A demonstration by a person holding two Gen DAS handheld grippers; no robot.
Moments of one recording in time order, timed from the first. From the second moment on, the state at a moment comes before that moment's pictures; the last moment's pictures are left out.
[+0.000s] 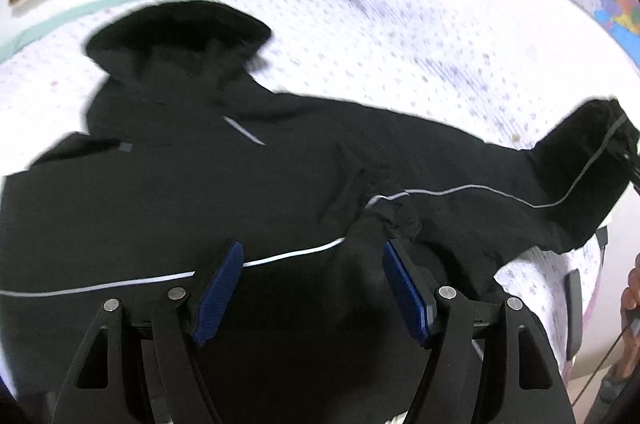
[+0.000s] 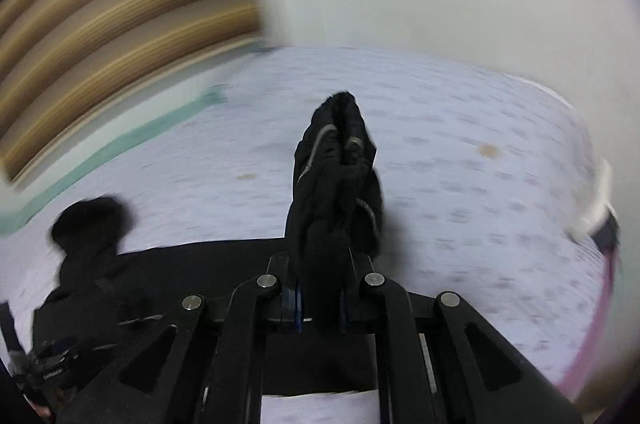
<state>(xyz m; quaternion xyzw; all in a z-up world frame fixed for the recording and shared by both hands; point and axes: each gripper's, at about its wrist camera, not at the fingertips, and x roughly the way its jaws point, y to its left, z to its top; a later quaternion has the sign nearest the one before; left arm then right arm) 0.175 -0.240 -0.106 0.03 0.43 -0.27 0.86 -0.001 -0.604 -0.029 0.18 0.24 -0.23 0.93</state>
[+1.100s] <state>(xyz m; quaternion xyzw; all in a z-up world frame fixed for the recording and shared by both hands) 0.157 0.066 -0.108 -0.09 0.41 -0.14 0.90 0.234 -0.101 -0.161 0.03 0.45 0.16 0.88</state>
